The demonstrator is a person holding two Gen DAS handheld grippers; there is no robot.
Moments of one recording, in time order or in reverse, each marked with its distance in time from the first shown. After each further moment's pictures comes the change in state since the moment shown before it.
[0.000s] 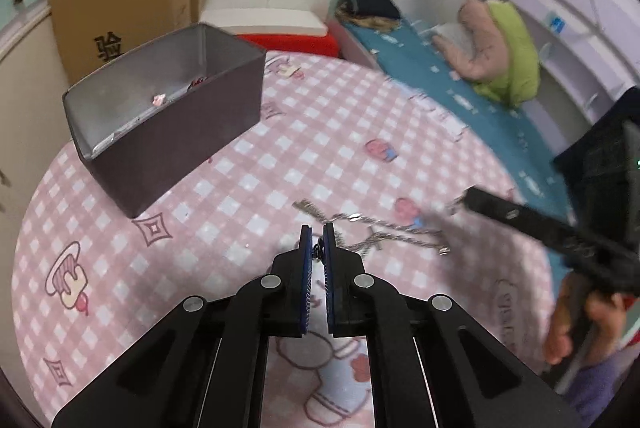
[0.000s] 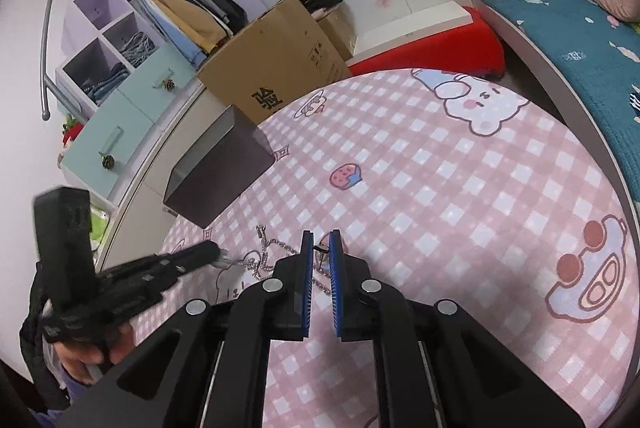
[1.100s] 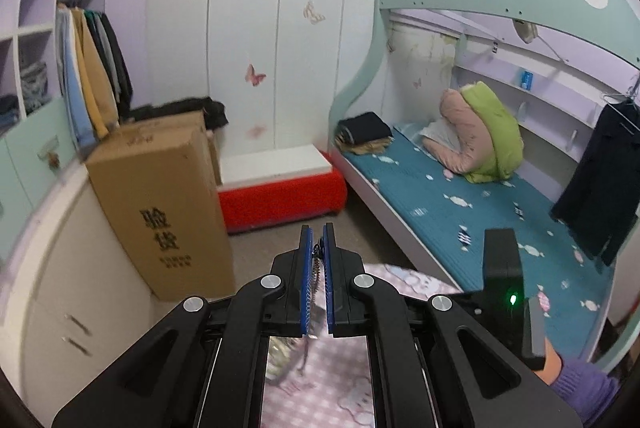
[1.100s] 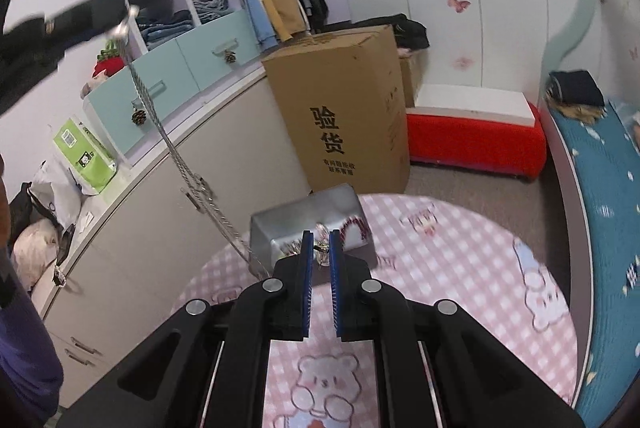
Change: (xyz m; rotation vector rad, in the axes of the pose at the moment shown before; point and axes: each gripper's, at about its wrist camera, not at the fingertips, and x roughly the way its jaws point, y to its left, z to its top) left arm -0.233 -0.007 0.159 0.199 -0.386 0.093; right arm 0.005 0.170 0.094 -0.388 -0.005 -0.027
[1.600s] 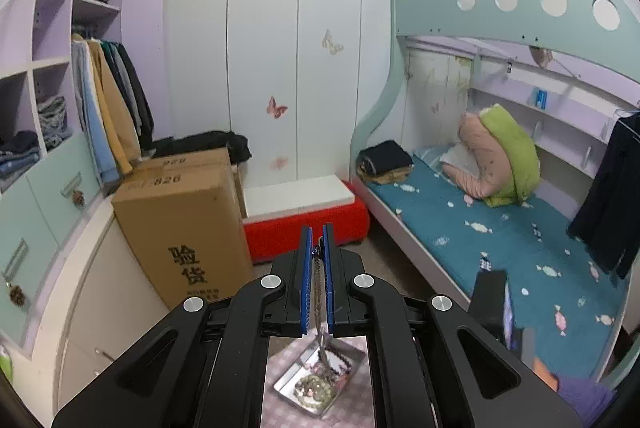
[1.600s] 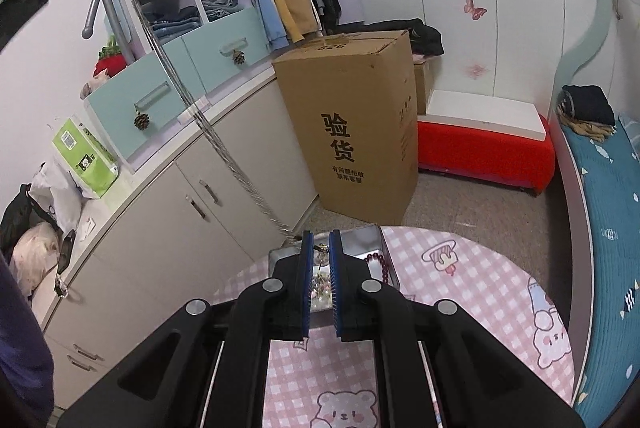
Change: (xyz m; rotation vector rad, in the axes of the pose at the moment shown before) left arm -0.015 0.043 0.056 0.012 -0.061 0.055; right arm 0.023 0.028 0.047 -0.027 0.019 0.004
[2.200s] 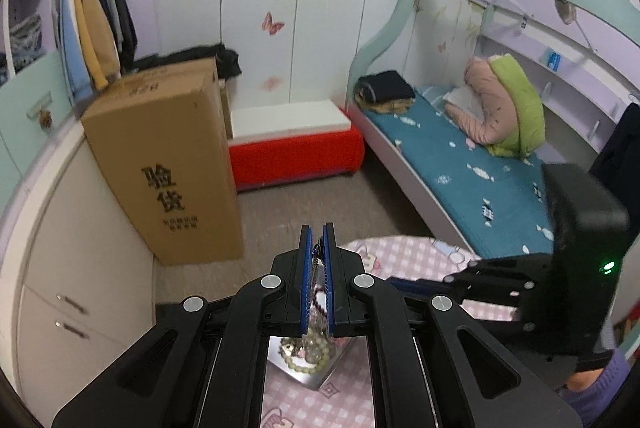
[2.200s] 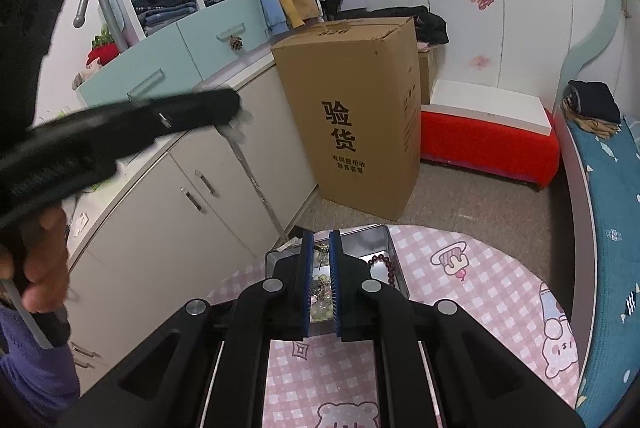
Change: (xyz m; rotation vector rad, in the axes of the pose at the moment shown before) left arm 0.113 0.019 -0.093 -0.065 0.251 -0.045; right arm 0.035 0.002 0.005 -0.009 0.056 -0.004
